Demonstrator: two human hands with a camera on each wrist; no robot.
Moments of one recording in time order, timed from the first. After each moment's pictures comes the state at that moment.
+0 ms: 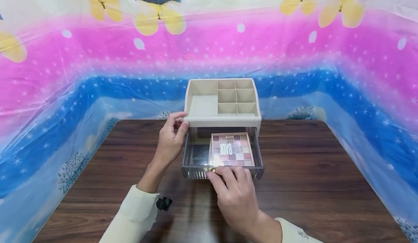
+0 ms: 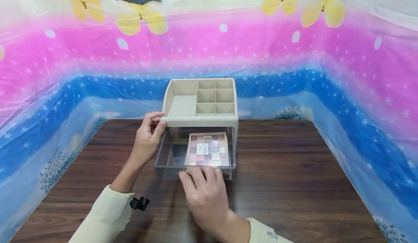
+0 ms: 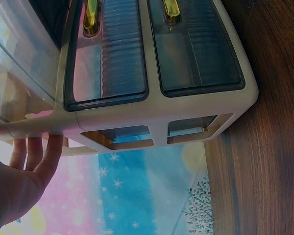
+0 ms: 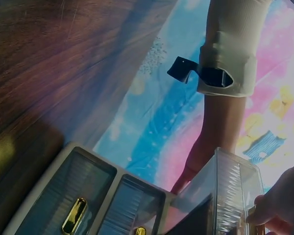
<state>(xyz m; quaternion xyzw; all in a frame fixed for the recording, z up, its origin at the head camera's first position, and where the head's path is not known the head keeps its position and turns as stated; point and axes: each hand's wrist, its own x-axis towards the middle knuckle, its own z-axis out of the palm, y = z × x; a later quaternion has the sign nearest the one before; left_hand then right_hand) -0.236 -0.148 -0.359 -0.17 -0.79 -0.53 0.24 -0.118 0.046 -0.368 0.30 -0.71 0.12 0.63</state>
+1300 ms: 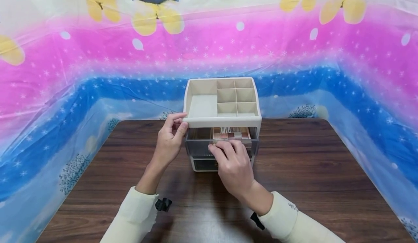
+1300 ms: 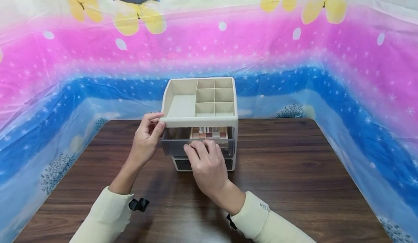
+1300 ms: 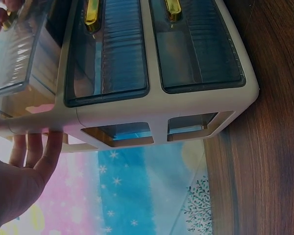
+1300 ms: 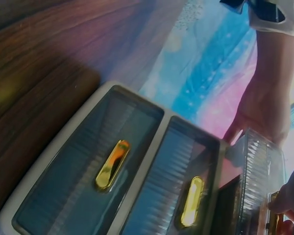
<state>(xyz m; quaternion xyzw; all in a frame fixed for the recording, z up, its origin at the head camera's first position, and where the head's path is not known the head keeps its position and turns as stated) -0.235 -0.151 -0.358 -0.17 -0.79 -0.55 0.22 -0.185 0.051 -0.380 0.30 -0.73 0.13 0.60</state>
